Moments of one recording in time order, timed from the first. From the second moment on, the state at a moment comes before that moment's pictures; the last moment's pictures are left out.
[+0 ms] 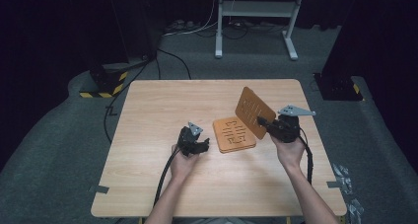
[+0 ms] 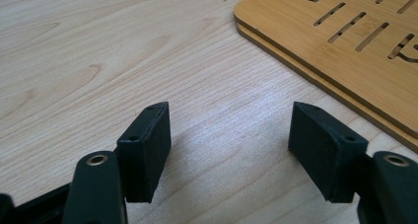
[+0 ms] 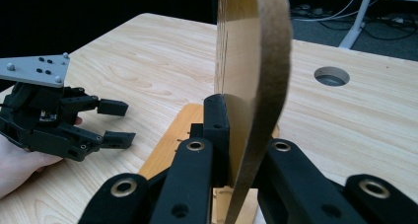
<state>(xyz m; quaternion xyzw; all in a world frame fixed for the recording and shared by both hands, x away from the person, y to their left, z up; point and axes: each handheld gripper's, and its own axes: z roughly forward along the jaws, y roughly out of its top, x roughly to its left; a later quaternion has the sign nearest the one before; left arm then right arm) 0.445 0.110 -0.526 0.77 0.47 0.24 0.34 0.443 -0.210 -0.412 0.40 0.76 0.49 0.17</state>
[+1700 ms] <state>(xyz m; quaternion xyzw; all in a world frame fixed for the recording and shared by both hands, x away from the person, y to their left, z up) 0.446 0.110 -0.526 0.78 0.47 0.24 0.35 0.435 -0.277 -0.427 0.47 0.72 0.47 0.20</state>
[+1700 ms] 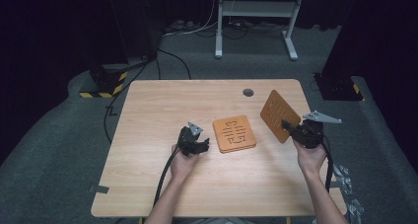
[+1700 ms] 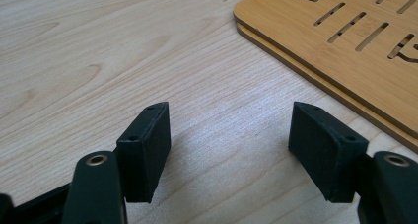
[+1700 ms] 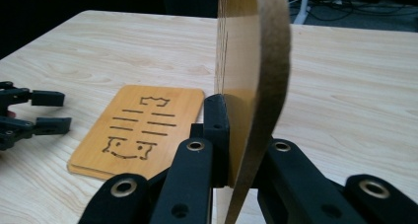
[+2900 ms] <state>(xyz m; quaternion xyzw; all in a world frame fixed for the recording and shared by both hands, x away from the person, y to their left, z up) 0.445 0.110 -0.526 0.77 0.47 0.24 0.35 0.441 -0.306 -0.467 0.53 0.70 0.42 0.22</state>
